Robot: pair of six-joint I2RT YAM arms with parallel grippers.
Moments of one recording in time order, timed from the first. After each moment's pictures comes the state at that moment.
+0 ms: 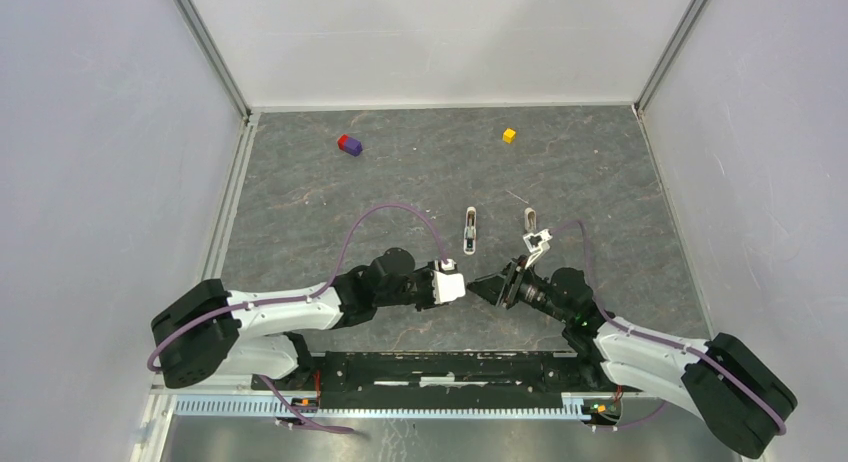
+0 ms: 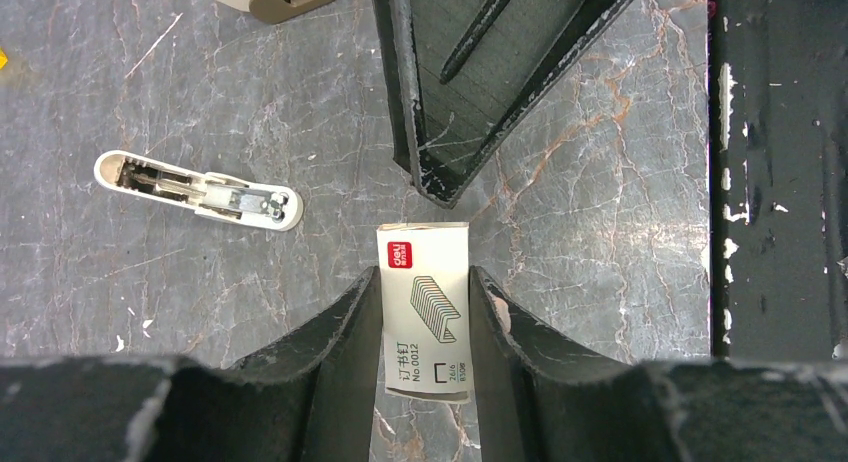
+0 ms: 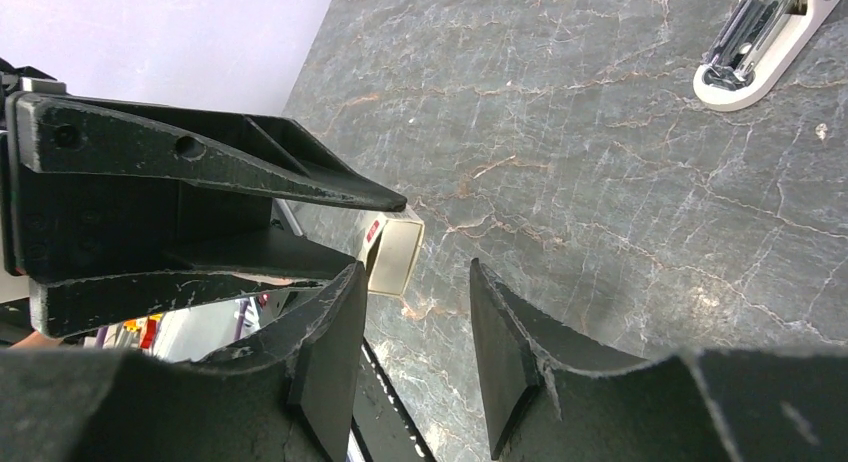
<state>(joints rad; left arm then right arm) -1.06 1.25 0.51 0.31 0.22 0.44 0.70 0.92 0.02 0.76 -0.28 0.81</state>
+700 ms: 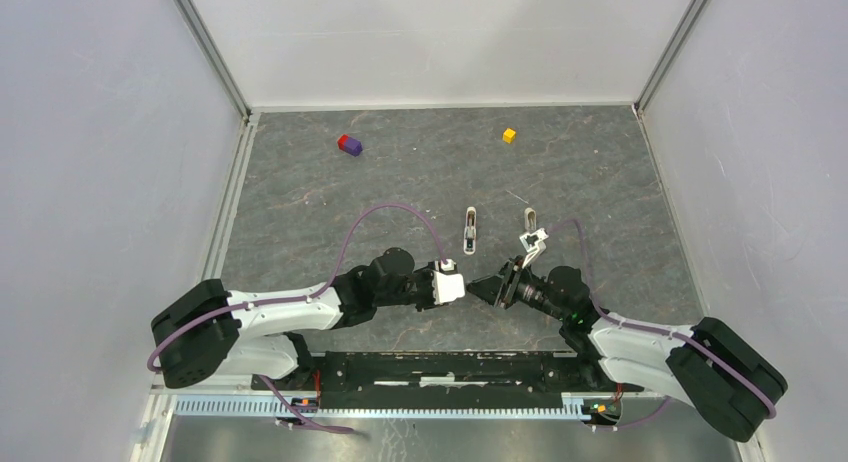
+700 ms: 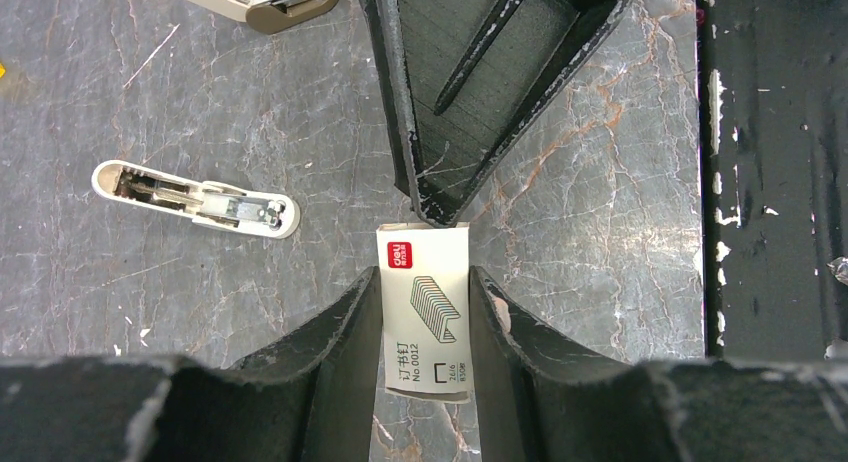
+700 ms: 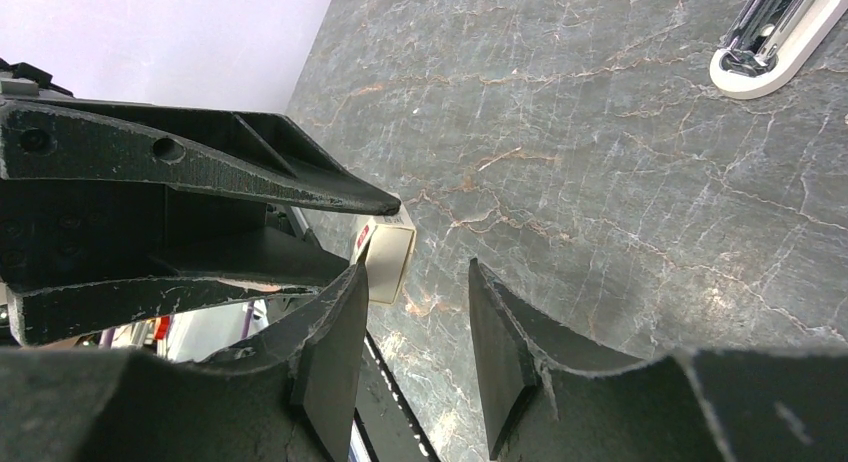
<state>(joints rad) -1.06 1.25 0.50 0.32 0.24 0.44 0.70 1.03 0.02 0.85 -0.31 0.83</state>
